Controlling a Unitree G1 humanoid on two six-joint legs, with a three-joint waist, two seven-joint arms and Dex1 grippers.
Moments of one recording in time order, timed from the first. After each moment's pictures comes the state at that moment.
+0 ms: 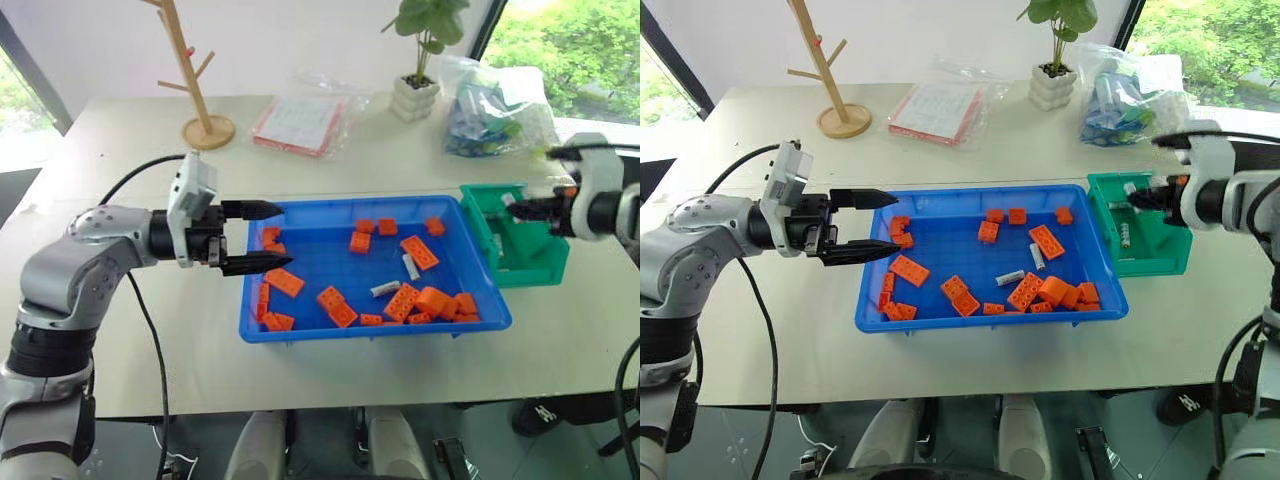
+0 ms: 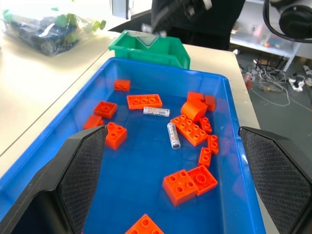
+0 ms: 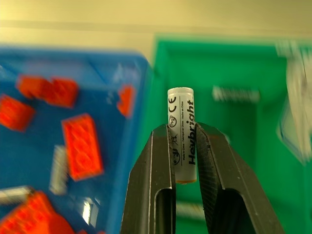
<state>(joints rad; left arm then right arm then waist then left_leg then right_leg) -0.55 0.77 0.05 -0.23 -0.72 0.67 -1.13 -0.71 -1.01 -0.21 0.03 0.58 1.44 0.51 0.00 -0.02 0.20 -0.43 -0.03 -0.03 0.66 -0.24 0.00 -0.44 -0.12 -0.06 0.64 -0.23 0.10</state>
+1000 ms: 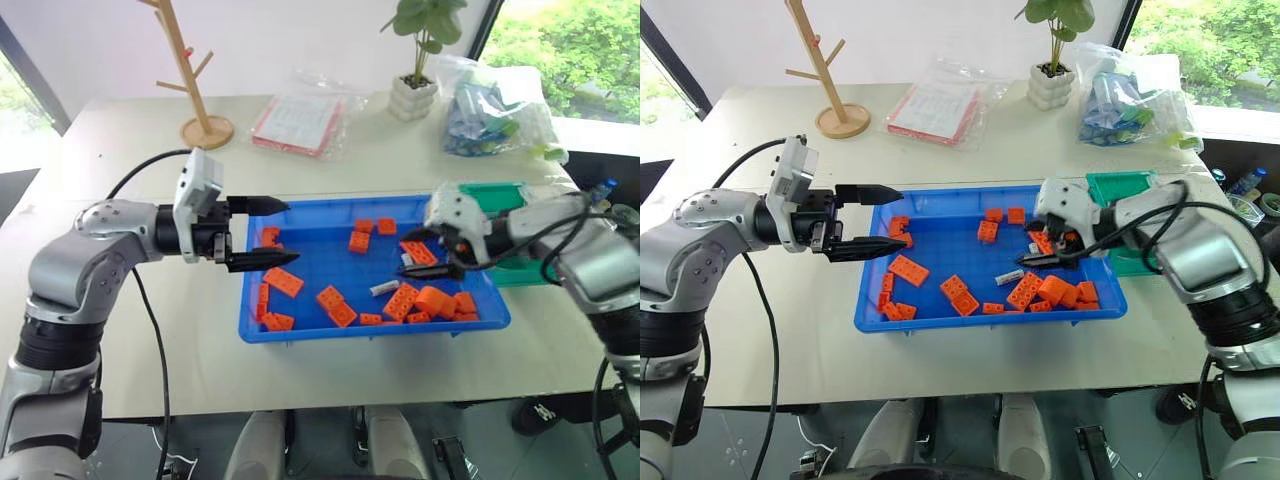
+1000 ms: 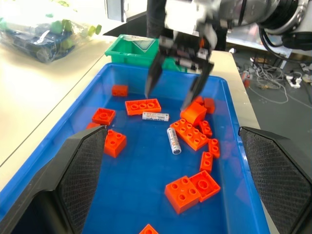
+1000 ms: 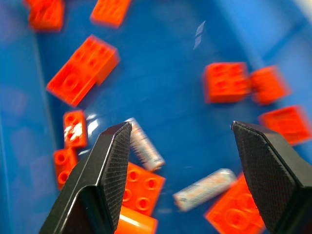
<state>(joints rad) -0.57 0.76 0.04 -0.23 -0.70 0.67 -1.14 -0.66 -0.94 0.30 -0.11 0.33 0.61 1.16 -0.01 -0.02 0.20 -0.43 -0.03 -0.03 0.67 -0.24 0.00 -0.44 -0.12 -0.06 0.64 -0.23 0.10</state>
